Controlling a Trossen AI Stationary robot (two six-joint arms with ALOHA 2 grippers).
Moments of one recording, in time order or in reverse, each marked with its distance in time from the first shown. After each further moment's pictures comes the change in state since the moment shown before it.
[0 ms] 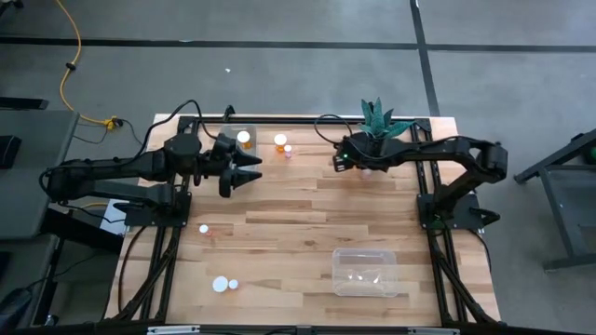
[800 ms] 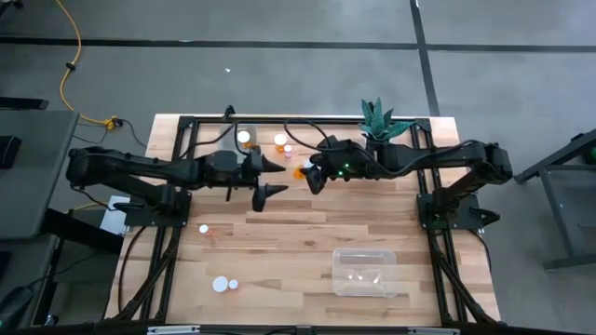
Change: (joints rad) left arm -0.119 0.360 0.003 0.271 -0.207 0.294; right arm 0.286 -0.017 0.356 0.194 -0.158 -0.273
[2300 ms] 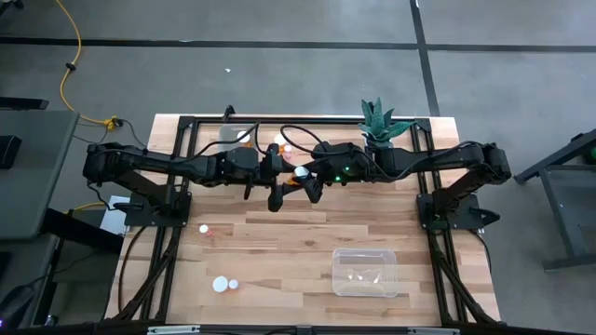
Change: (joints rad) left arm -0.005 0.175 0.208 -0.085 0.033 0.078; right arm 0.034 0.015 0.000 0.116 -0.095 -0.107
